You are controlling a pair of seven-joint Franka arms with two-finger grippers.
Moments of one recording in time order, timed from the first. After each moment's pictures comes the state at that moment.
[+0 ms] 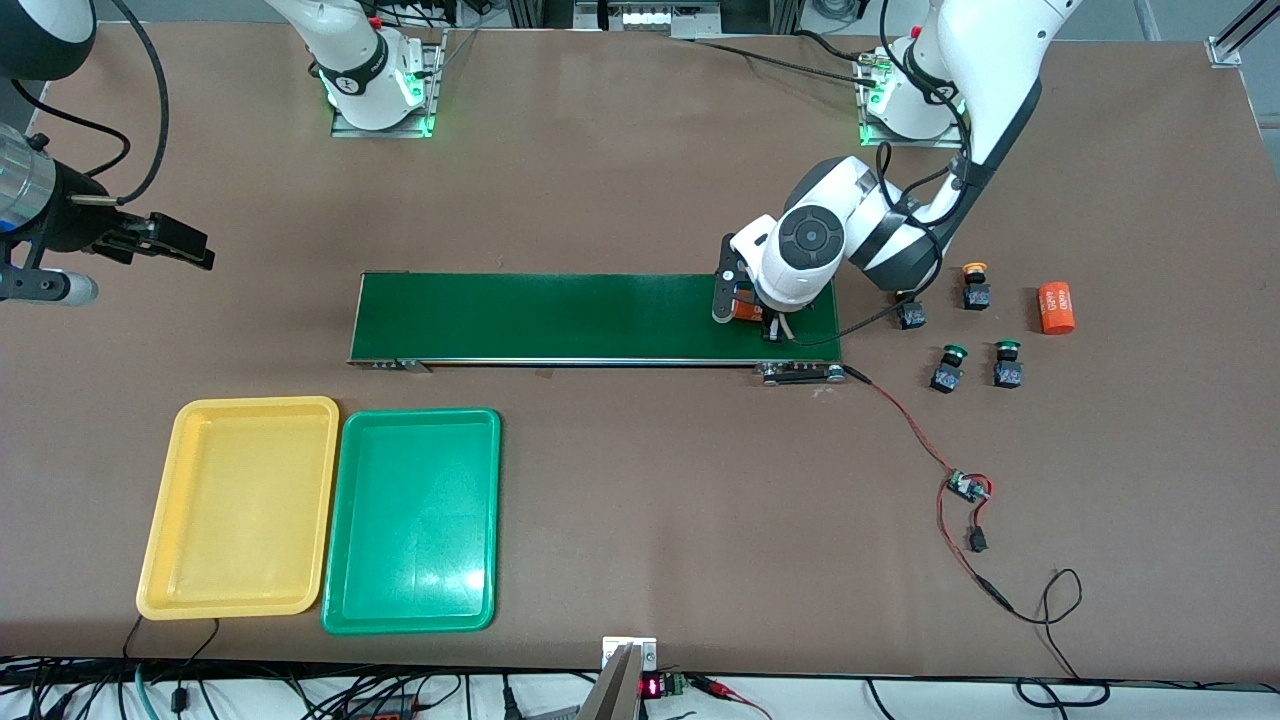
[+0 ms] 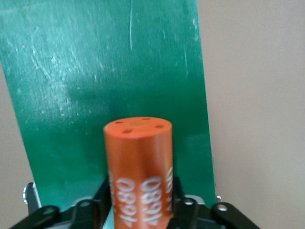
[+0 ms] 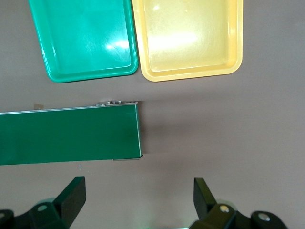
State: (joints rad) left arm -0.09 0.46 -0.51 -1.99 0.19 2.21 0.99; right arm -0.06 0.07 0.08 -1.59 0.02 1.55 0.10
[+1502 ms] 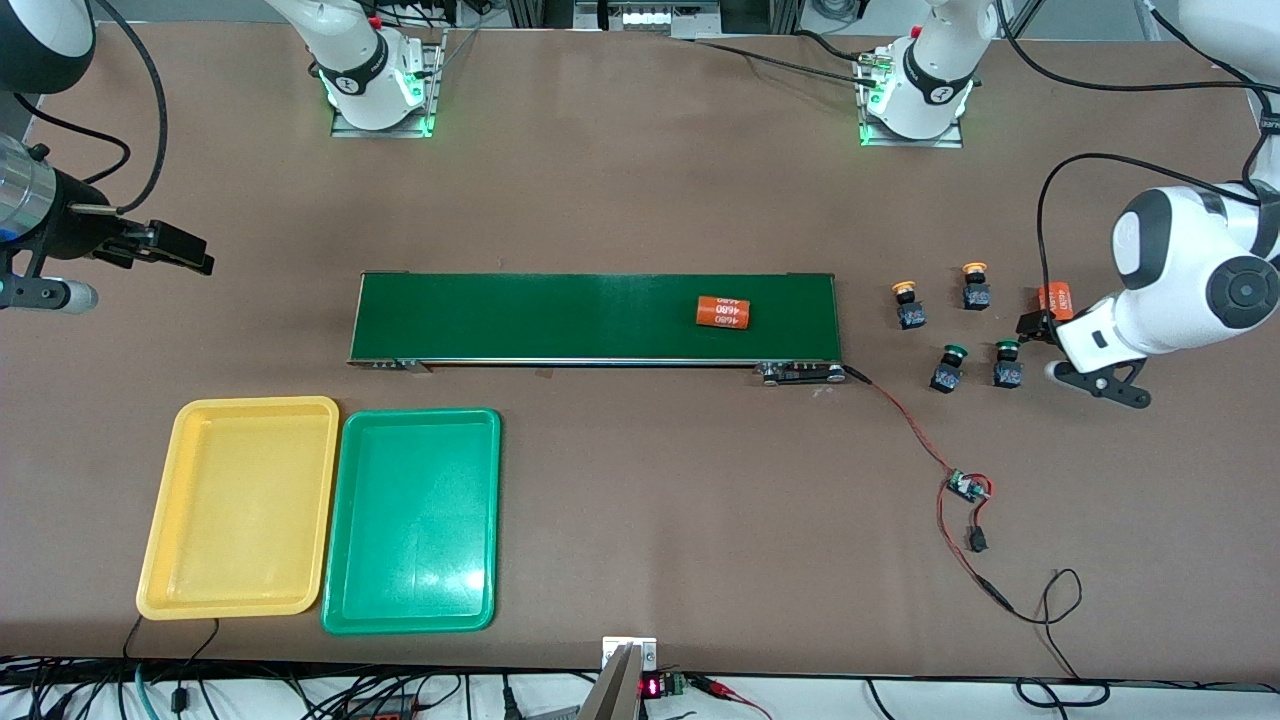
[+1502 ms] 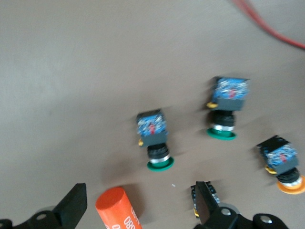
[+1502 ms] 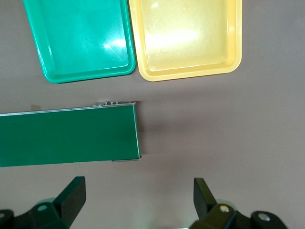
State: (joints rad) left arm 0.41 0.32 -0.23 -2.05 0.19 2.16 0.36; right arm -0.07 0.09 0.08 -1.59 0.01 1.56 0.10
